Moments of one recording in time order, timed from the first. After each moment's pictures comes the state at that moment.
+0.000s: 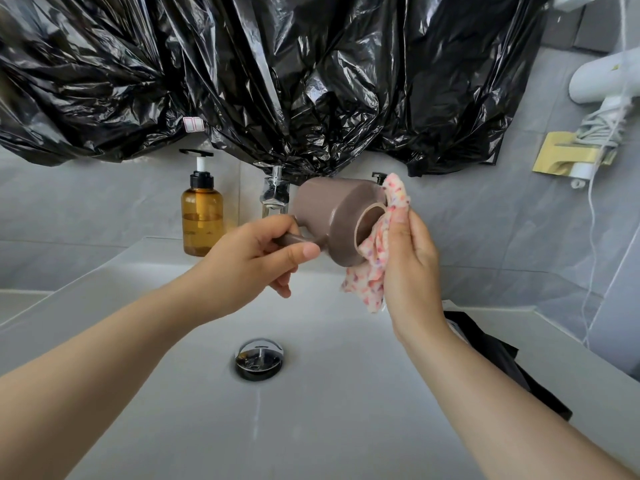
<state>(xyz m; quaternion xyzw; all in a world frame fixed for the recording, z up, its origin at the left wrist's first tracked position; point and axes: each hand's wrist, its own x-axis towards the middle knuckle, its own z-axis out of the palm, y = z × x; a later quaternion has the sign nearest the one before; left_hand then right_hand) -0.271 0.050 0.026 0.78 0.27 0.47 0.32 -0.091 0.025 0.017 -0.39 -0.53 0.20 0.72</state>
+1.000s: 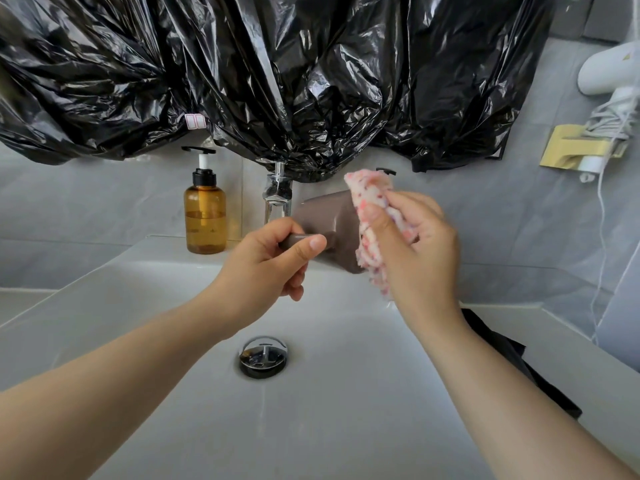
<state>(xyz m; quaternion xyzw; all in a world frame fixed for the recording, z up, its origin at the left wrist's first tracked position) -0.254 0.048 0.012 0.68 0.27 0.53 0.42 -0.085 0.027 0.021 -0.38 -0.60 0.05 0.70</state>
